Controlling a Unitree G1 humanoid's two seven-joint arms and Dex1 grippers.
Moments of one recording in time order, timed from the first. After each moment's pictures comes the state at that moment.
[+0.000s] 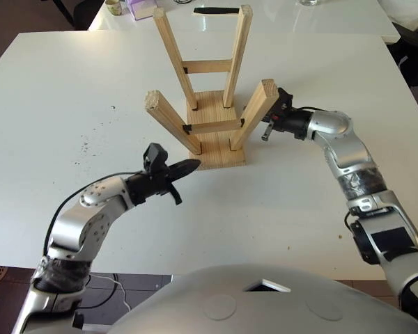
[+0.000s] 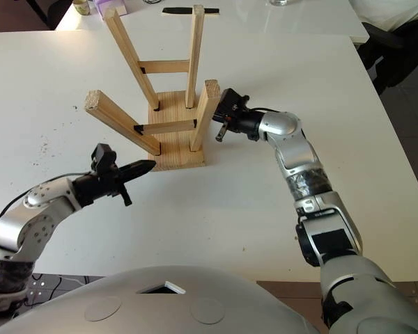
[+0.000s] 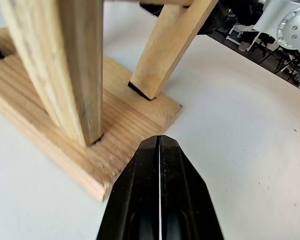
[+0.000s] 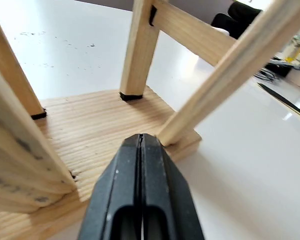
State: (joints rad) left arm 0.11 0.62 -0.06 -0.32 -0.65 0.48 -0.72; right arm -0.55 -0.40 0.29 0.40 0.15 0.02 0.89
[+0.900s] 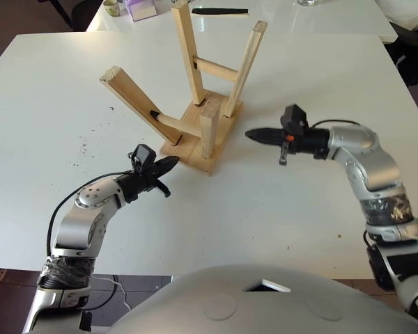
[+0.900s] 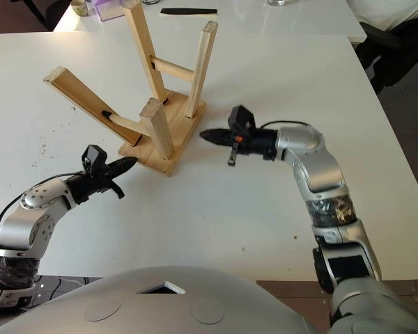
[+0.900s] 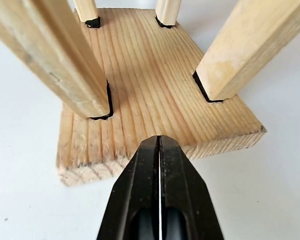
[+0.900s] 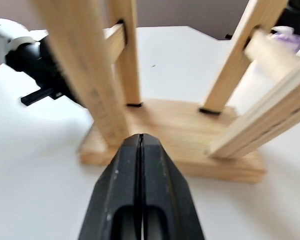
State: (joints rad) left arm 0.14 0.57 0.01 -0.21 -0.41 0.40 -0.68; right arm -0.41 -0.46 0.17 0.01 0.31 0.36 1.04
